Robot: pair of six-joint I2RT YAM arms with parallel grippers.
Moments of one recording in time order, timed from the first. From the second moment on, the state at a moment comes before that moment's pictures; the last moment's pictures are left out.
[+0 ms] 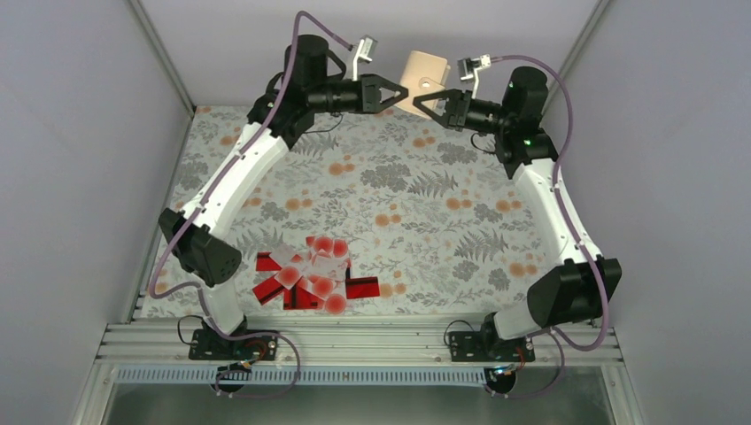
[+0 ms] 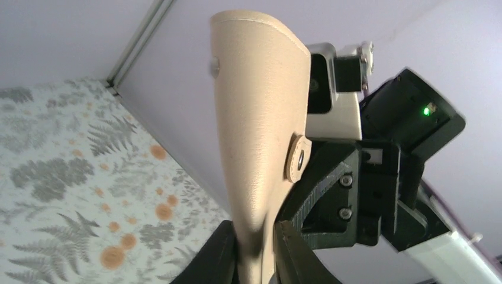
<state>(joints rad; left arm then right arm) -0.55 1.83 2.08 -0.44 0.75 -0.63 0.15 1.48 1.51 -0.11 -1.13 0.82</state>
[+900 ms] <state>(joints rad) -0.42 1.47 1.65 0.00 1.08 -0.69 0.35 1.53 1.72 -0.30 -1.40 0.53</state>
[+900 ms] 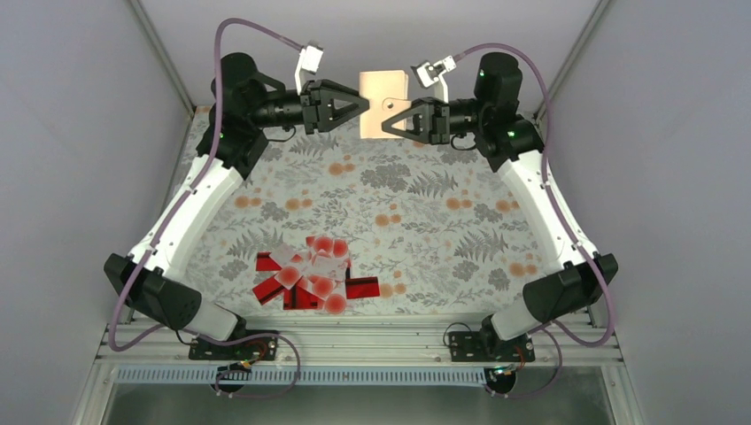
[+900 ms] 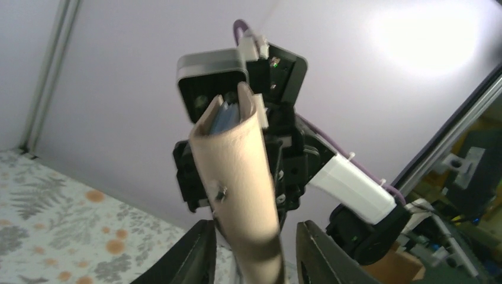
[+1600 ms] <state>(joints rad) -0.44 1.53 1.76 -0.39 0.68 -0.52 0.37 1.39 1.58 -0.53 -0.80 0.40</state>
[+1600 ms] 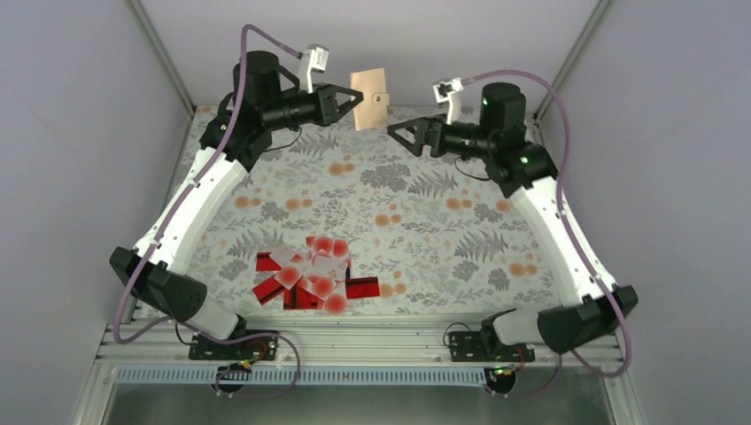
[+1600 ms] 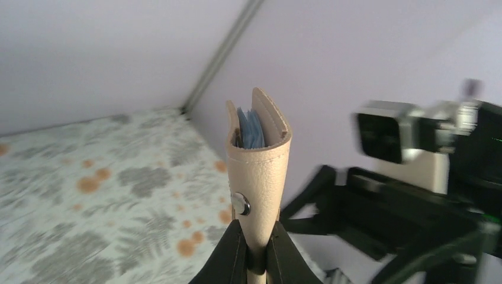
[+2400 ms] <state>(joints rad) -0.62 1.59 1.76 -0.56 0.31 -0.43 0.49 1.42 1.60 -0.62 -0.34 0.63</state>
